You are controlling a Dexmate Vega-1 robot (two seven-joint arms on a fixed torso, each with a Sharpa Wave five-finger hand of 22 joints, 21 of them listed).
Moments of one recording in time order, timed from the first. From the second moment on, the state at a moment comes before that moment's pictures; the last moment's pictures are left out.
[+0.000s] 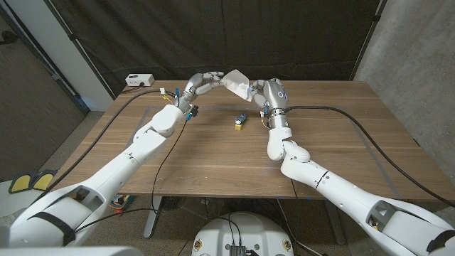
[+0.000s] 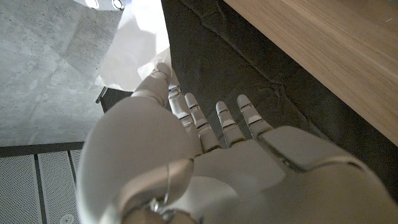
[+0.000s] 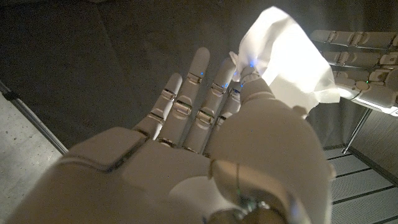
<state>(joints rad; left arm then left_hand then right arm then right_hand) 0.67 0.55 0.50 -1.39 -0.24 -0.33 0.05 1.08 0.07 0.40 -0.13 0.17 0.99 -0.04 0.52 0.18 0.46 -0.21 0.38 0.28 0.18 -0.04 0.27 0.21 0.01 0.09 0.51 0.21 -0.72 -0.42 -0.79 -1.56 -0.59 -0.31 -0.80 1.02 0.10 0.19 -0.09 0.26 0.88 -0.15 0.39 0.22 0.87 -0.14 0.61 0.44 0.82 -0.11 0.46 0.56 0.19 -0.02 0.88 0.24</state>
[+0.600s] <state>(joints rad) 0.70 0.54 0.48 -1.41 -0.26 -0.30 0.09 1.08 0.08 0.40 -0.14 0.17 0.98 -0.04 0.52 0.18 0.48 -0.21 0.38 0.28 0.18 -0.04 0.25 0.20 0.01 0.08 0.52 0.21 -0.76 -0.40 -0.73 -1.62 -0.47 -0.34 -0.73 0.85 0.06 0.15 -0.03 0.25 0.46 -0.07 0.20 0.20 0.58 -0.06 0.36 0.33 0.66 -0.06 0.35 0.49 0.09 0.03 0.89 0.21</state>
